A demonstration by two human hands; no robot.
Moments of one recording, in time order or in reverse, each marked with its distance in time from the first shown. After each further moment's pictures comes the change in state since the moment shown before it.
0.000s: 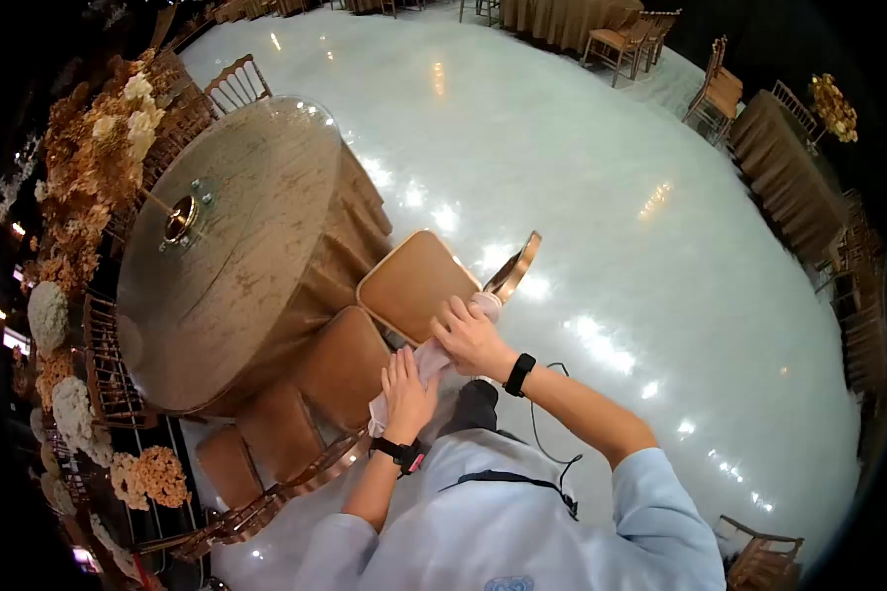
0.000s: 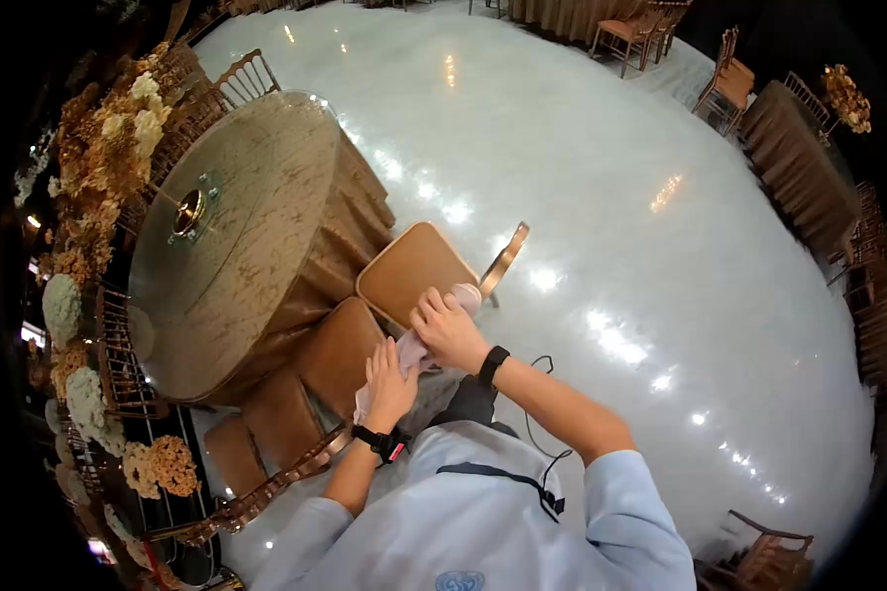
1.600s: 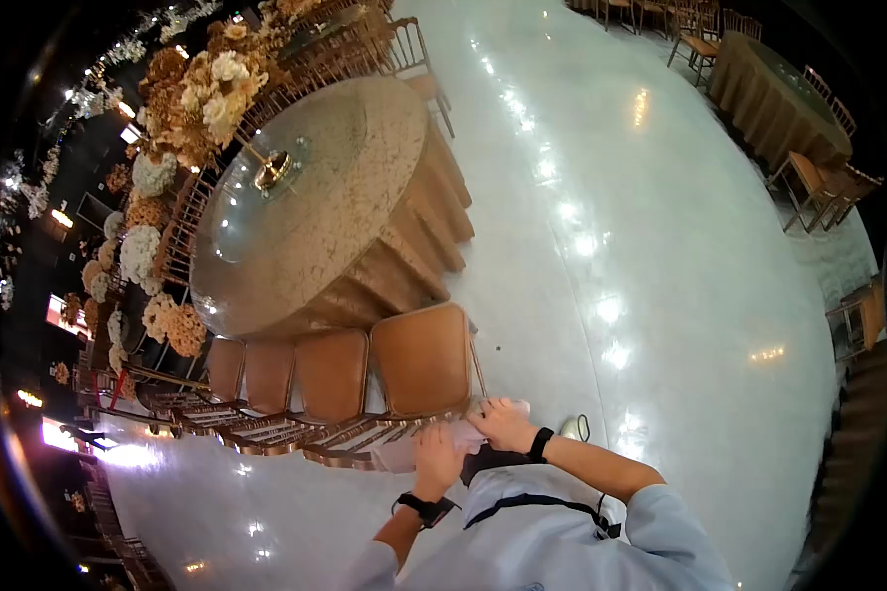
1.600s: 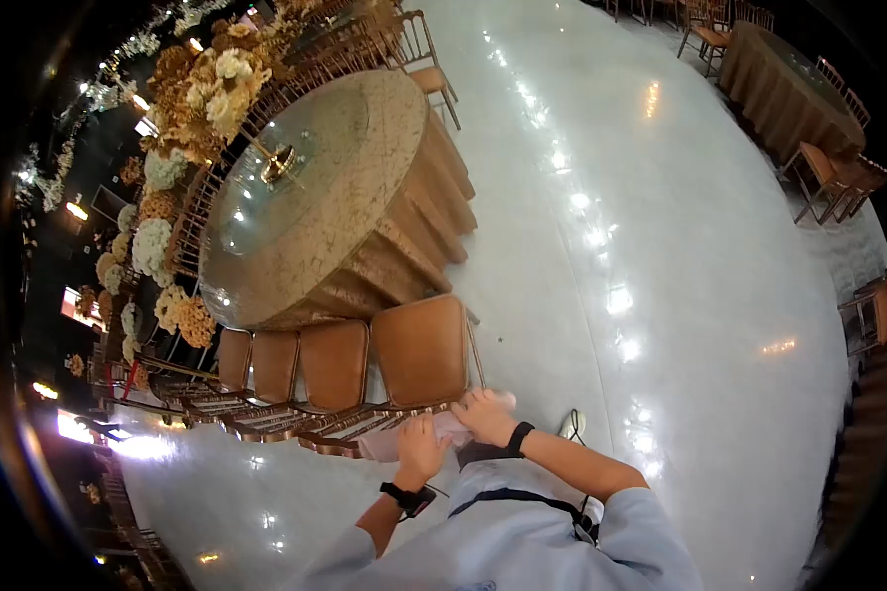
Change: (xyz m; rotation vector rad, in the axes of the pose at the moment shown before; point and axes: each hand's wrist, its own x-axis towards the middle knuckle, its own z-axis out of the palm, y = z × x) left_hand 0.241 0.261 0.139 0.231 0.144 -0.442; right_hand 0.024 0.391 0.101 0.536 -0.285 -0.614
